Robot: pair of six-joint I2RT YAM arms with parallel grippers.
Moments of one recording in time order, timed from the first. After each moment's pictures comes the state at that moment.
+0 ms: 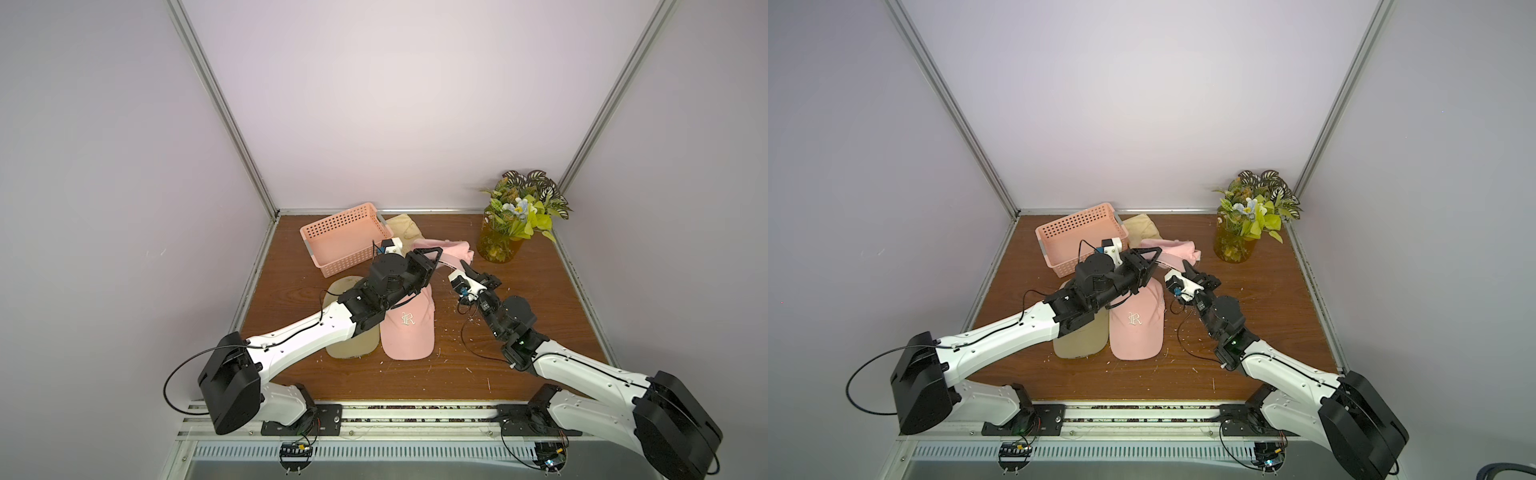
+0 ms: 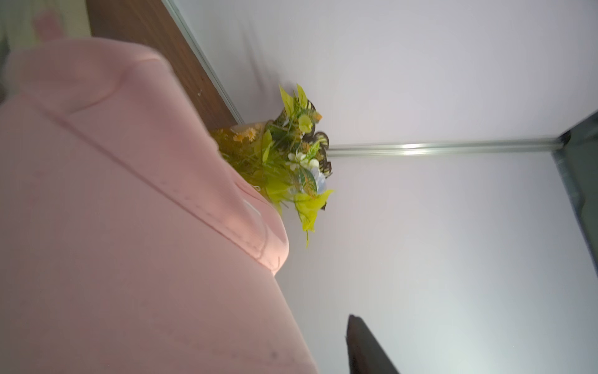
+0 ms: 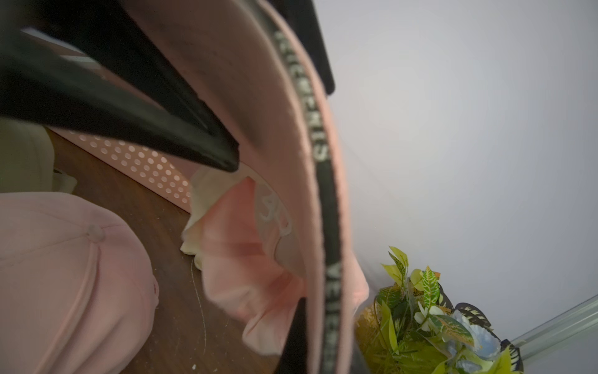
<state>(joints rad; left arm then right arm) -0.88 1.38 1.01 0.25 -0.09 -1.48 0.71 1.07 0.42 0.75 0.29 -0.77</state>
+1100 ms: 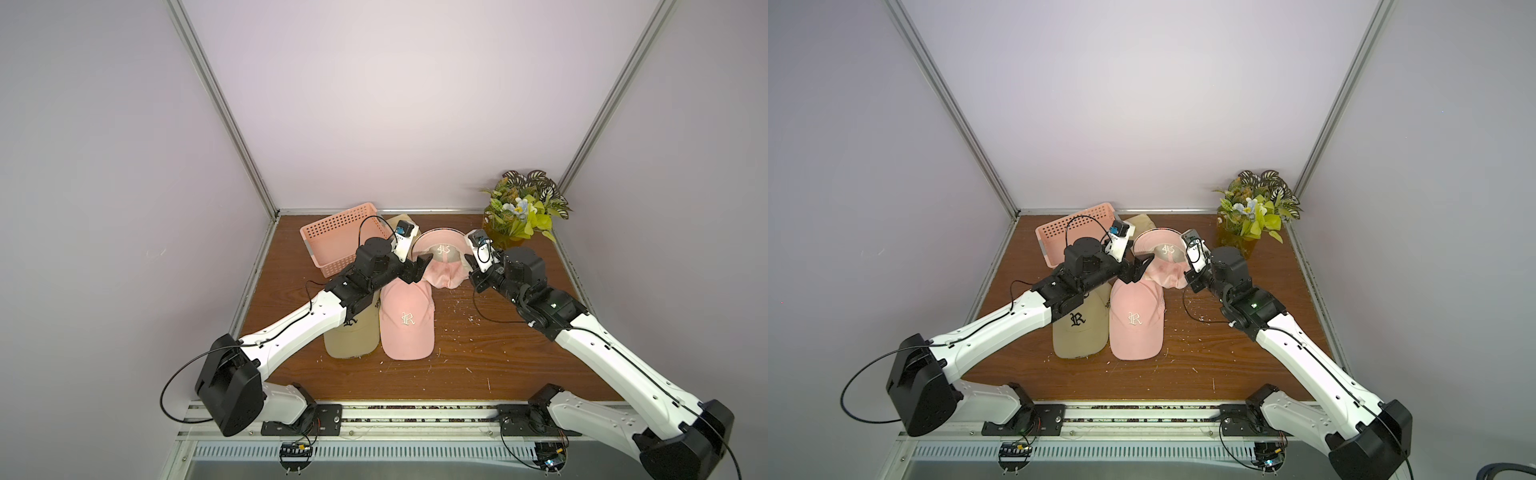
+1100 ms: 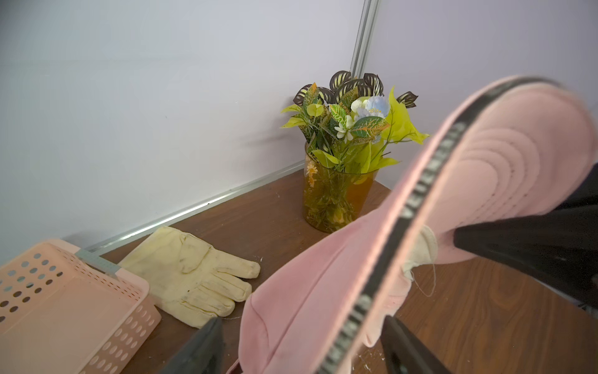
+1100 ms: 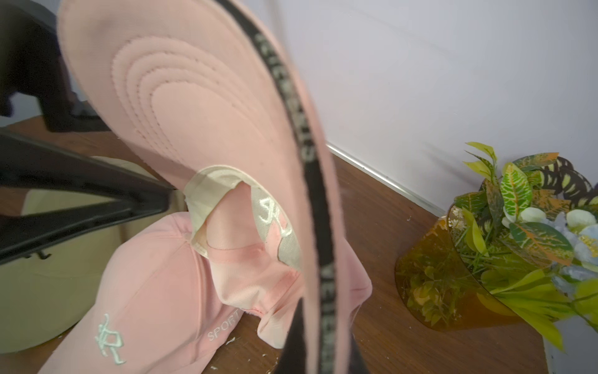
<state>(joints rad) -0.70 1.37 1.04 0.09 0.05 -0.07 0.59 1.05 1.01 -0.33 0.11 -0.18</state>
